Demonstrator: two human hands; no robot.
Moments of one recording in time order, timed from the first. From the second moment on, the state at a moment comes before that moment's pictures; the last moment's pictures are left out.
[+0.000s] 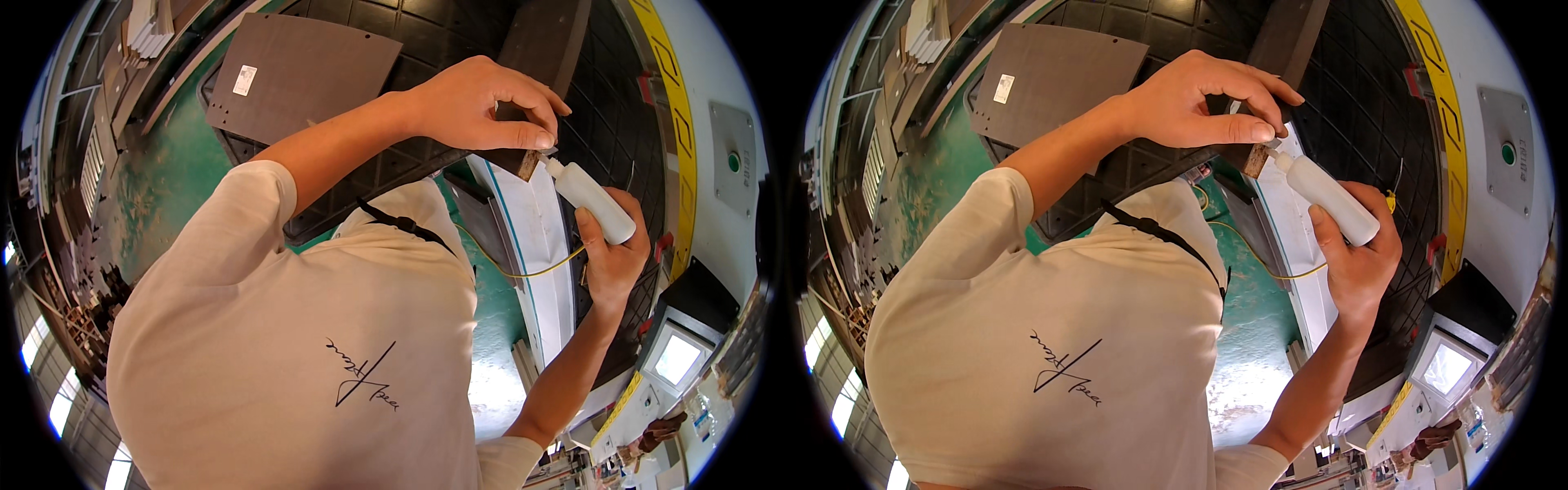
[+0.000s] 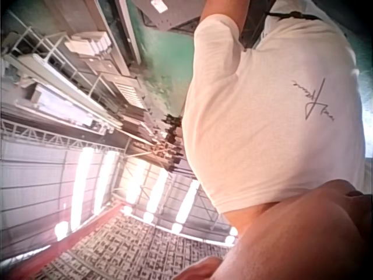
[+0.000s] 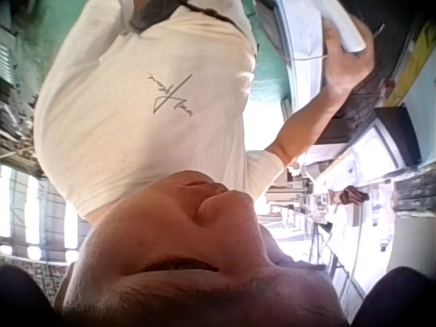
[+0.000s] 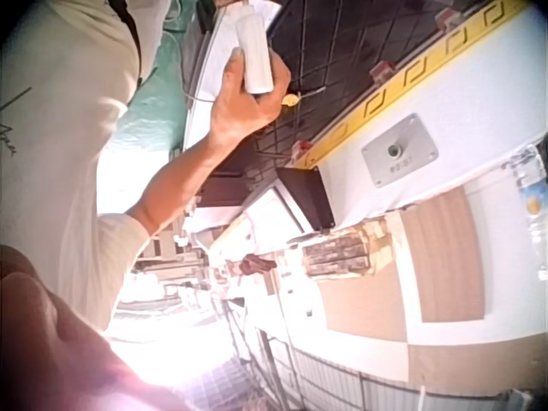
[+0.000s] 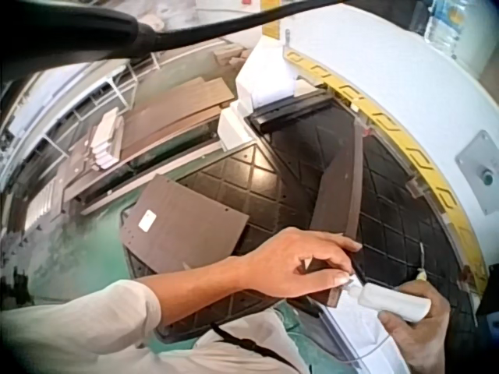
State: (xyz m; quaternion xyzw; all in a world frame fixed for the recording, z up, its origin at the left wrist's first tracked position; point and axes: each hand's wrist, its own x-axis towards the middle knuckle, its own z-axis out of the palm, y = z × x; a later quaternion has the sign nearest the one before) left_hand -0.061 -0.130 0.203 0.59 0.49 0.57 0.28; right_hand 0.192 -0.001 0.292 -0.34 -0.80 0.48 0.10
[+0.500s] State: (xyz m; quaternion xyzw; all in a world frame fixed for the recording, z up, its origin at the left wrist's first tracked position) left_hand -0.060 -0.128 0.200 0.60 0.49 0.57 0.27; right_hand 0.201 -0.005 0.295 -0.30 -0.82 0.49 0.07
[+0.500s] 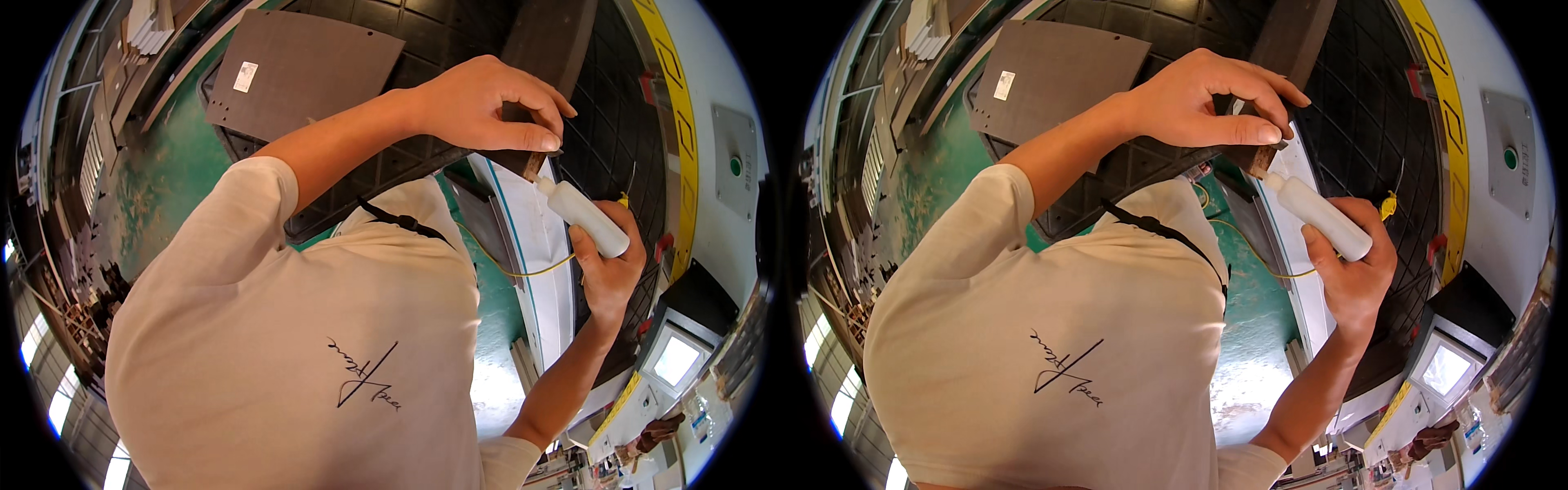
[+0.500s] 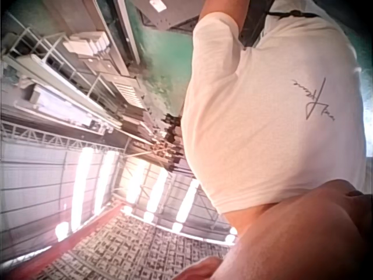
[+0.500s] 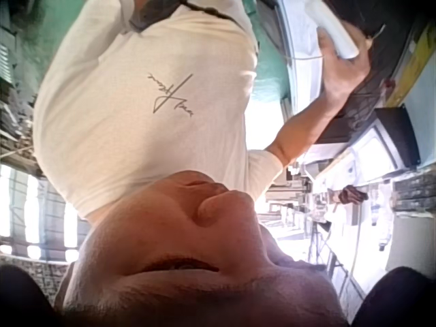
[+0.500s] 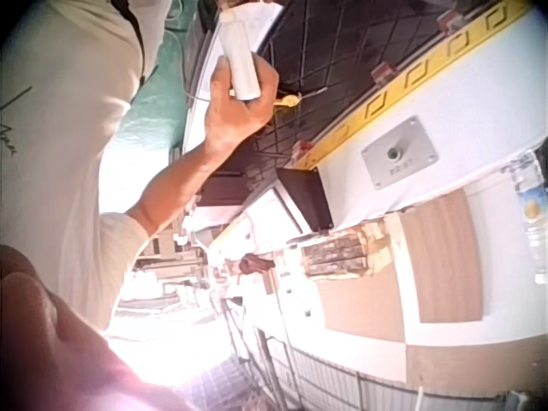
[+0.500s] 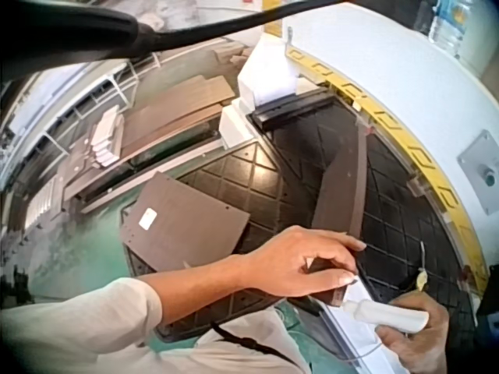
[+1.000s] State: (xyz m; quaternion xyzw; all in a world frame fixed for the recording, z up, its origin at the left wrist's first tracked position) left_hand -0.061 -0.129 0.203 0.60 0.49 0.57 0.28; right_hand 0.192 -0.005 0.303 -0.33 -0.81 0.47 0.09
